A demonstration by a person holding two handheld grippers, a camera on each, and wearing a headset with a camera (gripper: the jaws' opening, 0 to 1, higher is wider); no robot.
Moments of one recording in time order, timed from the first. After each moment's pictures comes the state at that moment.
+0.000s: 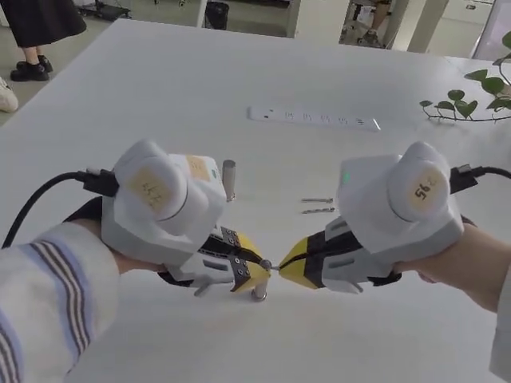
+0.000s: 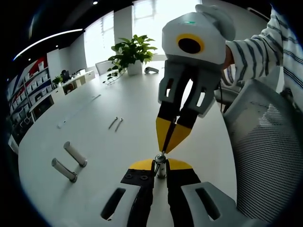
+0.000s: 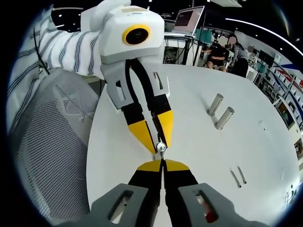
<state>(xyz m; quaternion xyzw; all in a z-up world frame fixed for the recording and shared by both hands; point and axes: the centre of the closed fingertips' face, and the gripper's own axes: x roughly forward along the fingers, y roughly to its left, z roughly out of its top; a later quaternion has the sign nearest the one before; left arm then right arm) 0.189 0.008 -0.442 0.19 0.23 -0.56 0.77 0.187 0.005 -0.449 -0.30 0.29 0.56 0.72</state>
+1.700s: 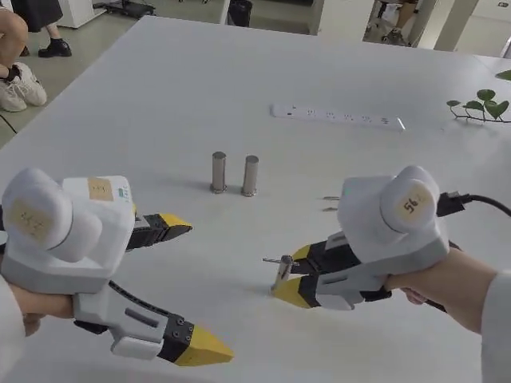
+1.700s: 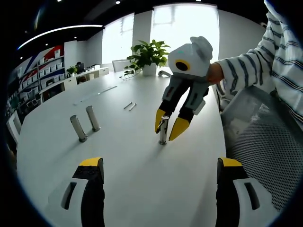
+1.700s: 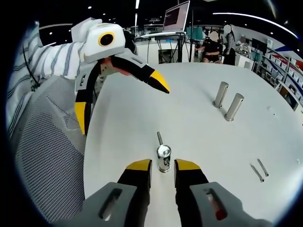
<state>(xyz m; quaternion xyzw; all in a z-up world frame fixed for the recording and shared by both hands) 0.162 0.082 -0.453 0.12 0.24 -0.52 0.81 0.186 0.021 -0.482 -0.23 0.31 0.56 0.73</state>
